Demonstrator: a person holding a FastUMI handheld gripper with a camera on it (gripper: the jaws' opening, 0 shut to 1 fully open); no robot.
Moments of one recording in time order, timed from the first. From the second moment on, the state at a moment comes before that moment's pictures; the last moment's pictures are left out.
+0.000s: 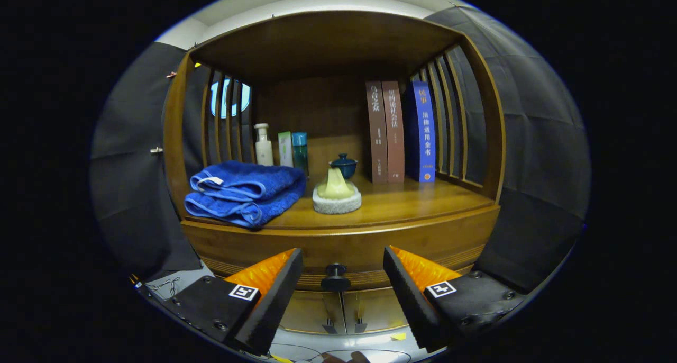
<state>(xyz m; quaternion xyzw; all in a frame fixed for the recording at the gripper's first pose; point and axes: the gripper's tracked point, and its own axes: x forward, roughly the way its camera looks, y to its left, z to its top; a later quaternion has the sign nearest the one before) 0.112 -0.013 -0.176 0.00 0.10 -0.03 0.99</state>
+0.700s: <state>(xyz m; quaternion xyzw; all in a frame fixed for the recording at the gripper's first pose) 0.025 0.028 -0.010 -0.03 0.01 0.01 1.00</state>
